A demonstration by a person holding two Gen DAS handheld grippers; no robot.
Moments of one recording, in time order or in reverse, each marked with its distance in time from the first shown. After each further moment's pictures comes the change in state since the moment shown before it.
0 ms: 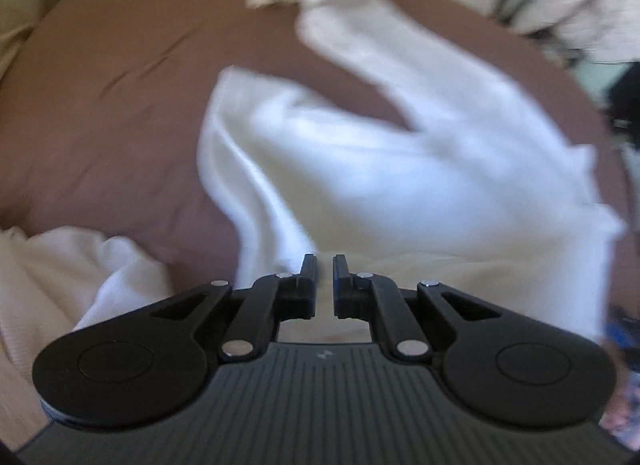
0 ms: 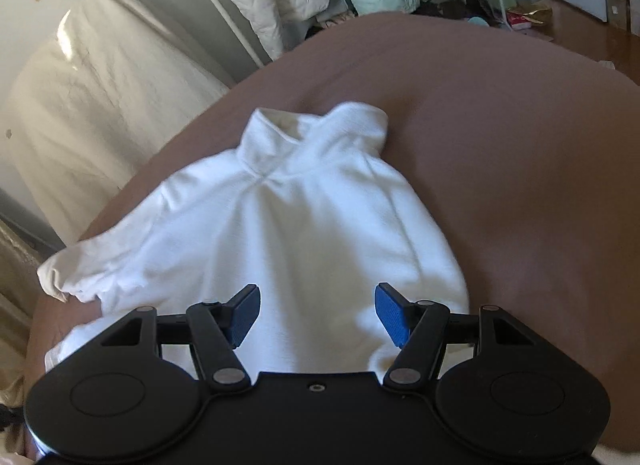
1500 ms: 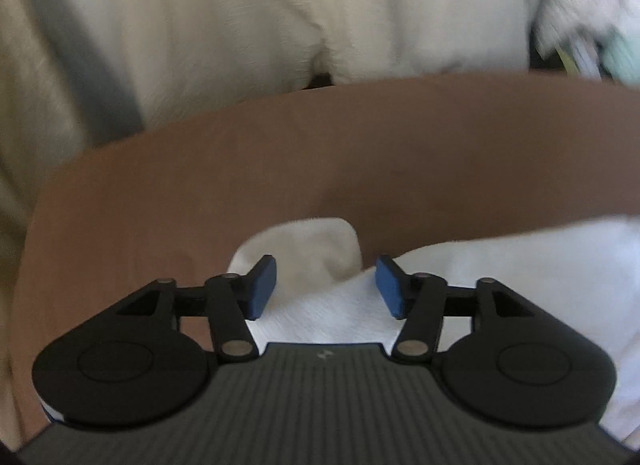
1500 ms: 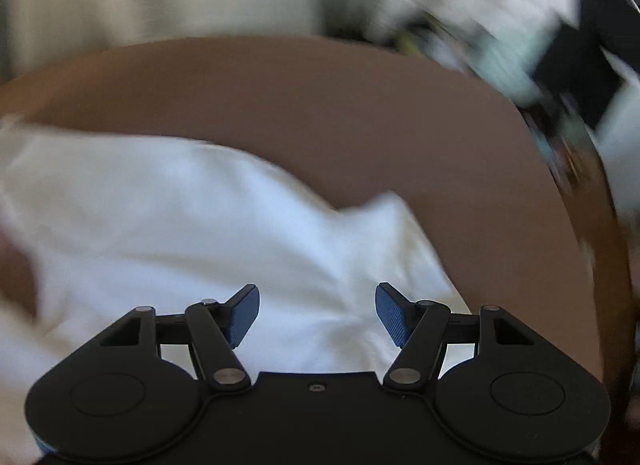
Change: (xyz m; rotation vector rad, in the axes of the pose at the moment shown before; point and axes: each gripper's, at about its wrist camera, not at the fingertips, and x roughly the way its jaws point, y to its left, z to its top) left arm 0.162 -0.003 0.299 0.447 -0.130 0.221; right arm 0.144 0.225 0.139 -0.595 0.266 -0.361
